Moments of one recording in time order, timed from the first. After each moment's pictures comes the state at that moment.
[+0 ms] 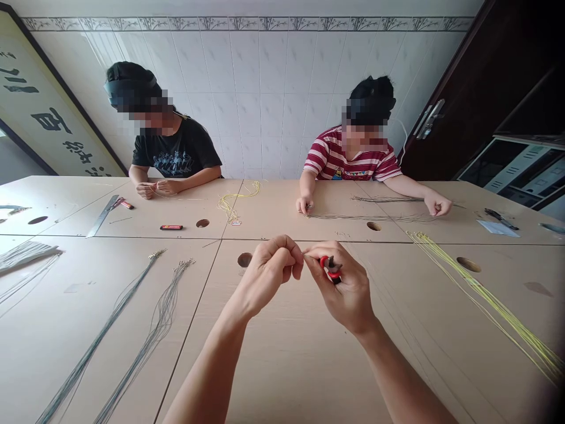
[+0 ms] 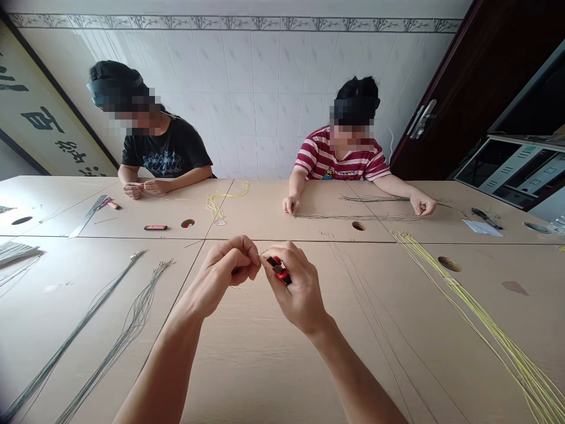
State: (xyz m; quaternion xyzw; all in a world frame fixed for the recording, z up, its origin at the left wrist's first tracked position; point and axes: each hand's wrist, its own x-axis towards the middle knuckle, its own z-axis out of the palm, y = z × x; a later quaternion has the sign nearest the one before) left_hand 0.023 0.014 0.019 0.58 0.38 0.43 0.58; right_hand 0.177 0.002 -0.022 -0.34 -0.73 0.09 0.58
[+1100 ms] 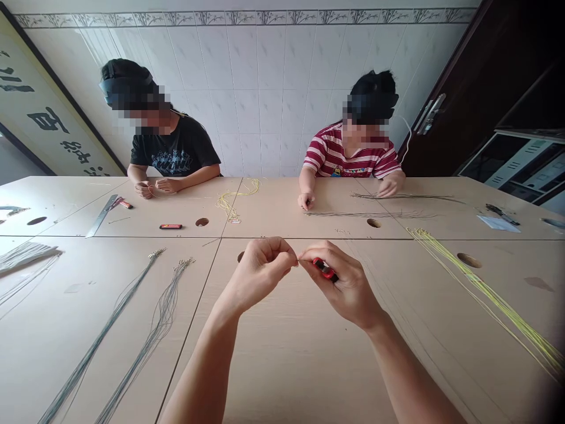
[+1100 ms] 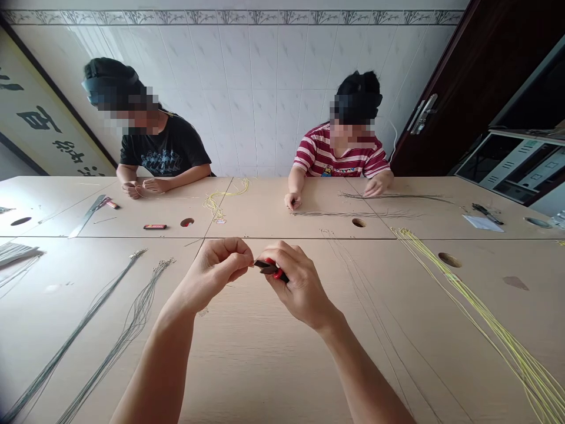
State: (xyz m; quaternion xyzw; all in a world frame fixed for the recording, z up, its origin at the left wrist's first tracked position) left_hand 0.014 0.017 0.018 0.63 0.44 0.38 0.51; right_hand 0.190 0.005 -0.019 -0.34 -0.79 0.12 0.49
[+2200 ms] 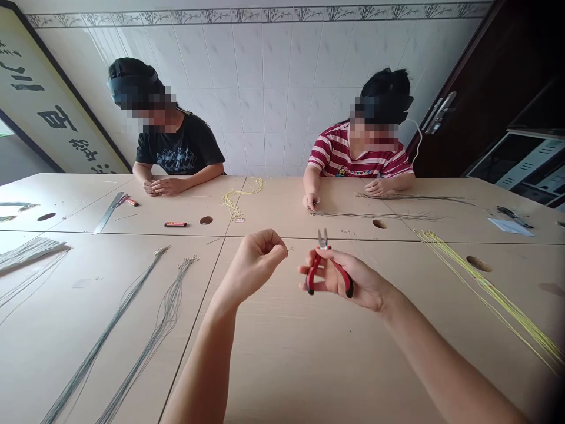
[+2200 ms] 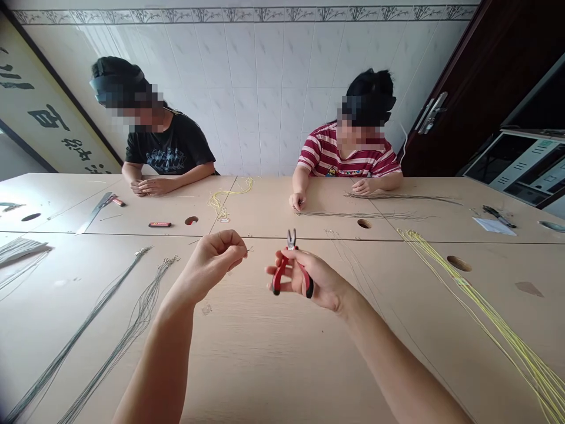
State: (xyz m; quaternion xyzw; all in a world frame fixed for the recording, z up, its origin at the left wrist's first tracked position) left_hand 0.001 0.026 0.015 0.62 0.50 0.39 0.46; right_hand 0.204 0.029 -0.031 -0.38 -0.39 0.74 0.40
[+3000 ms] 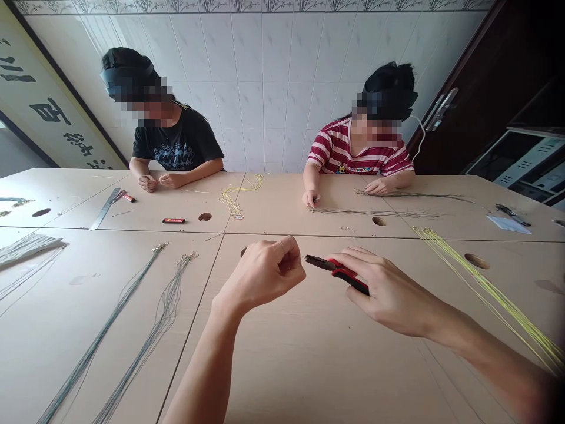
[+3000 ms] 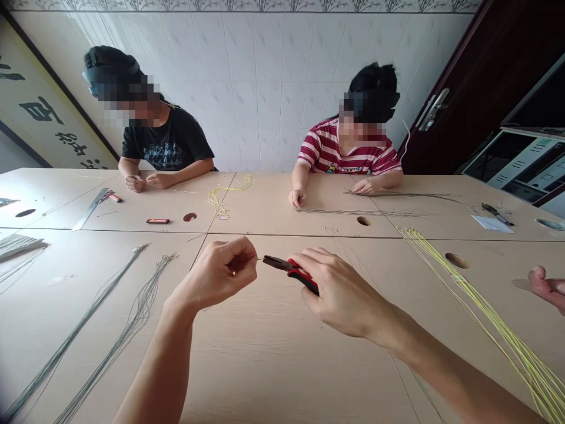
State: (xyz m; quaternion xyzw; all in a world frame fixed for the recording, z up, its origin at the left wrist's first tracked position) left_hand 0.008 0.016 0.013 0.81 0.44 0.32 0.21; right_hand 0.234 -0.006 0.008 -0.43 -0.87 0.09 0.23
